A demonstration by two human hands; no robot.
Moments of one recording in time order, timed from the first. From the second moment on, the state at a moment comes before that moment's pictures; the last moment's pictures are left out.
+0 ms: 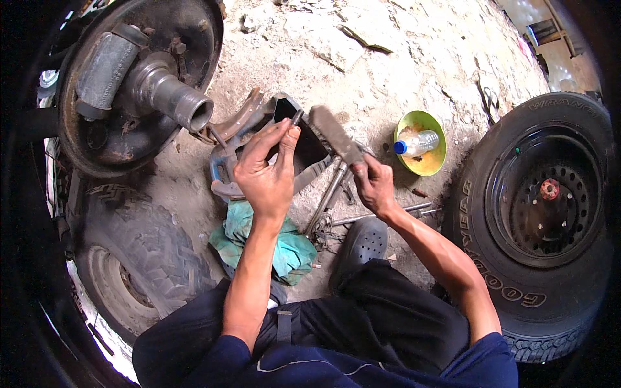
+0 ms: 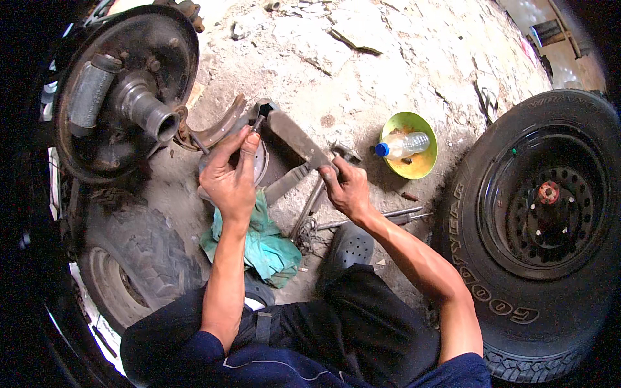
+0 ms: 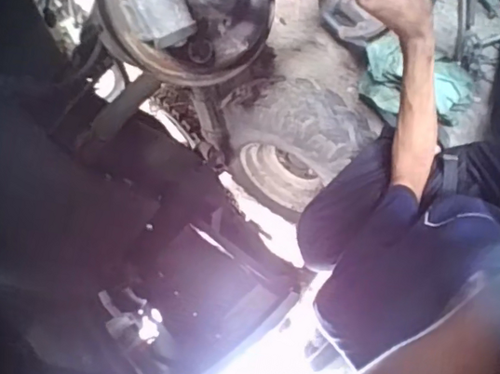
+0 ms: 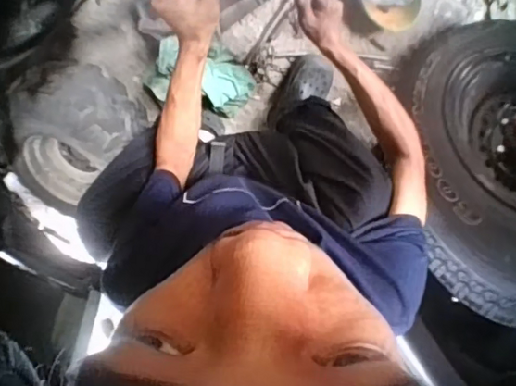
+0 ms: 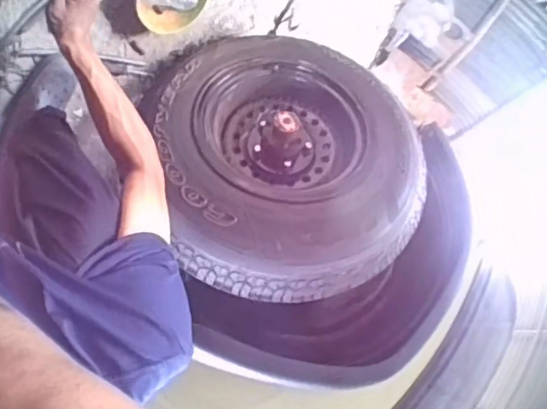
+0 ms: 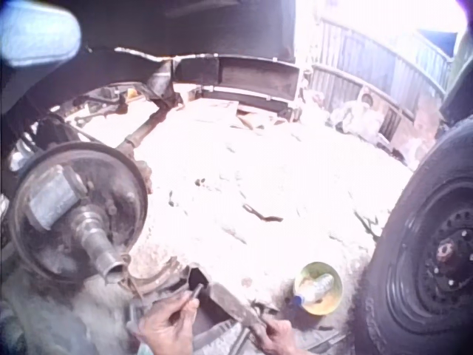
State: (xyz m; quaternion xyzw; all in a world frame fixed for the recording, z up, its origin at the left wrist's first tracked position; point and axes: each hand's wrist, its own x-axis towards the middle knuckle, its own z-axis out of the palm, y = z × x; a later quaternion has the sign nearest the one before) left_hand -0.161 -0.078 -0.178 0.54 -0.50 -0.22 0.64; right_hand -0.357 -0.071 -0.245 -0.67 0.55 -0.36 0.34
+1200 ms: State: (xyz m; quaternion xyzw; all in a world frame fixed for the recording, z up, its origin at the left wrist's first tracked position) left_hand -0.155 -0.083 -0.186 0.54 -0.52 -0.16 0.64; right_hand -0.347 -0.066 -0.258 -0.66 0.54 -0.38 0.35
